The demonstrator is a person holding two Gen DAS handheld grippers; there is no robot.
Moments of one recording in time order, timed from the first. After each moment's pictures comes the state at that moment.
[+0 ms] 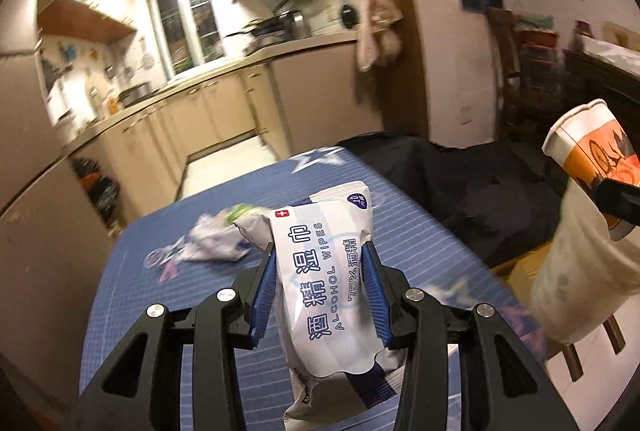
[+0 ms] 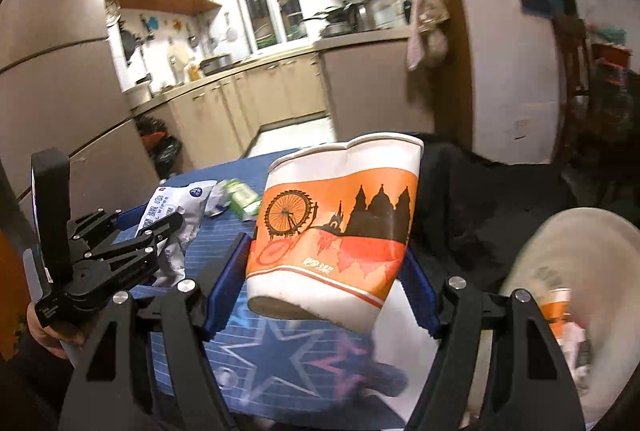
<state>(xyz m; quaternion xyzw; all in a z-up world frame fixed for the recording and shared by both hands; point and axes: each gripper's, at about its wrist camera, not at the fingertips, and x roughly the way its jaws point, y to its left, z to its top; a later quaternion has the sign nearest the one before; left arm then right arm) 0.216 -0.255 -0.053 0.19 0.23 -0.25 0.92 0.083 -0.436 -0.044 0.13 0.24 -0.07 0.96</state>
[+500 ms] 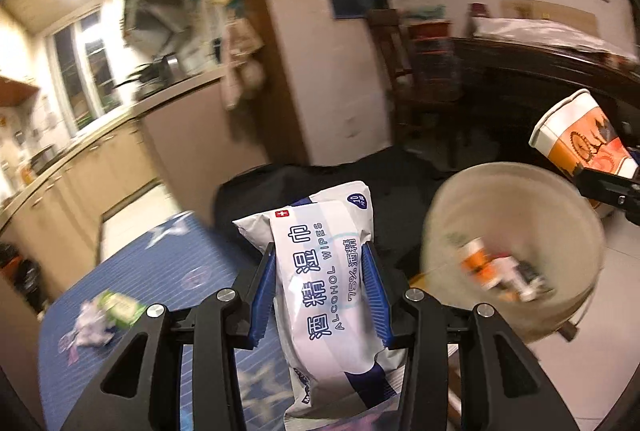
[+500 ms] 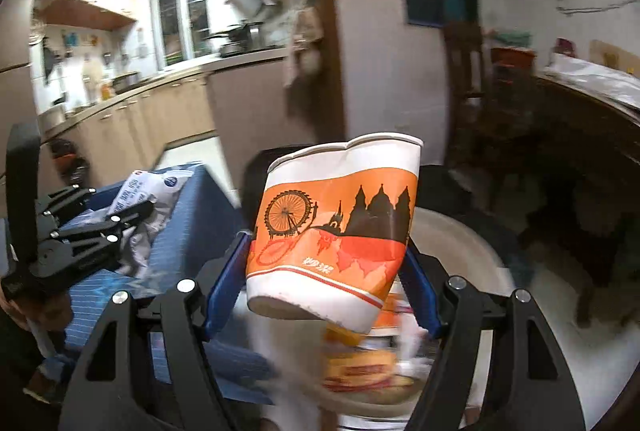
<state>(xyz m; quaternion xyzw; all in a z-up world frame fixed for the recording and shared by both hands) 0.140 -0.438 -0.043 0.23 0.19 -0.43 0.85 -0.036 -0.558 -0.043 0.12 0.24 -0.26 0.93</state>
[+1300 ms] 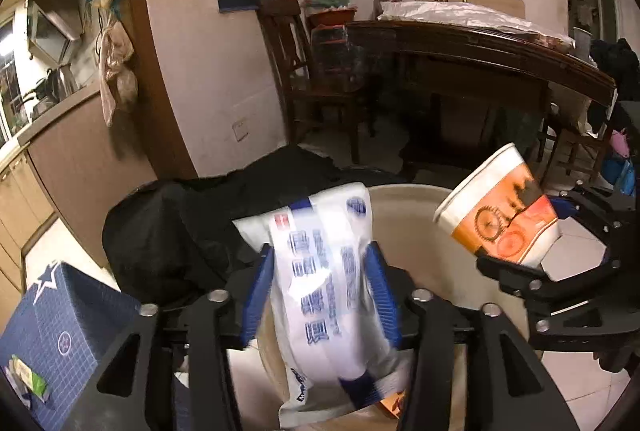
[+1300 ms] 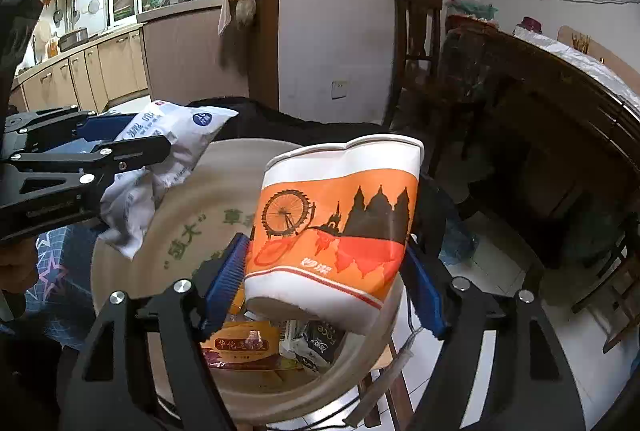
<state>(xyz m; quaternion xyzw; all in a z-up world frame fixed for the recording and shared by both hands) 0.098 -0.576 -0.082 0.24 0.21 -0.56 0.77 -0.043 -0.642 -0.116 0.10 0.33 -0.32 0.88</state>
